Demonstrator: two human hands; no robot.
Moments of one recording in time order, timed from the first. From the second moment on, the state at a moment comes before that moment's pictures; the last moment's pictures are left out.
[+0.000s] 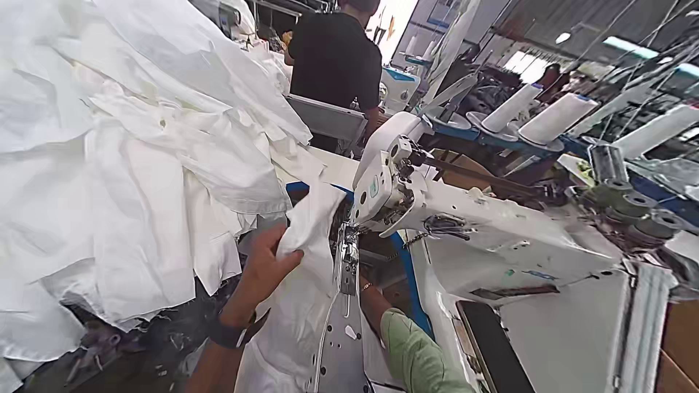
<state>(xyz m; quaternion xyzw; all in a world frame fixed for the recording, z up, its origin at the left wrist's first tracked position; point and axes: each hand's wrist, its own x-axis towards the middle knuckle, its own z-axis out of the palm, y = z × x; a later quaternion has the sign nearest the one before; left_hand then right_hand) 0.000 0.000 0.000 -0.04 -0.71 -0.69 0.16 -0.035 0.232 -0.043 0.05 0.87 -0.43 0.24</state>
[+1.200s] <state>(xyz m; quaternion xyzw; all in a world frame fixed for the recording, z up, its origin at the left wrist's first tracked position) 0.007 0.104 -0.053 -0.10 -0.87 -0.48 0.08 -0.004 0.261 -0.022 -0.22 0.92 -0.24 -0.22</state>
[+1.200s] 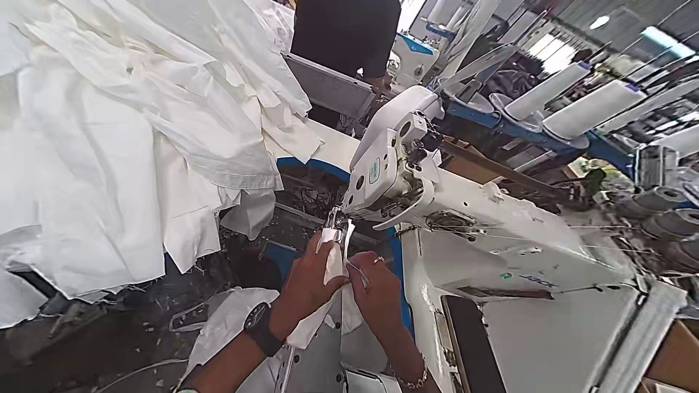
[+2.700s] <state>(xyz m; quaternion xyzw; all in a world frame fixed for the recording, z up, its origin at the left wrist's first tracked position) 0.008 0.081 -0.035 -0.13 -0.82 -0.55 0.02 0.048 0.247 0.004 -0.09 0.98 -0.15 -0.10</state>
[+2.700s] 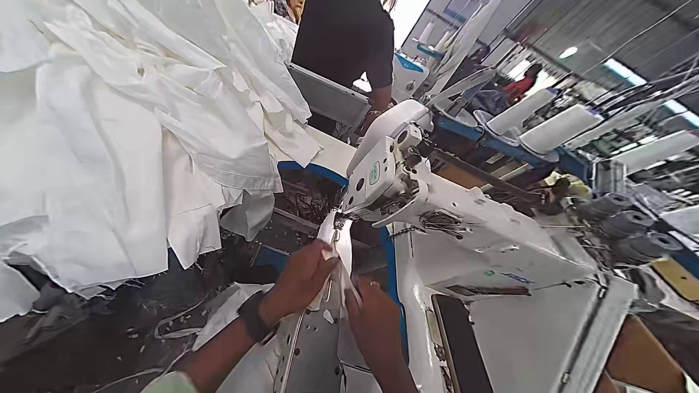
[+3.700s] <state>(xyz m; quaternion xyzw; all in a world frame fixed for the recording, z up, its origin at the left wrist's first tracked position) 0.070 0.060 -0.037 -0.18 -0.81 -0.56 -0.03 0.079 0.236 0.054 -0.16 0.96 0.02 0.25</state>
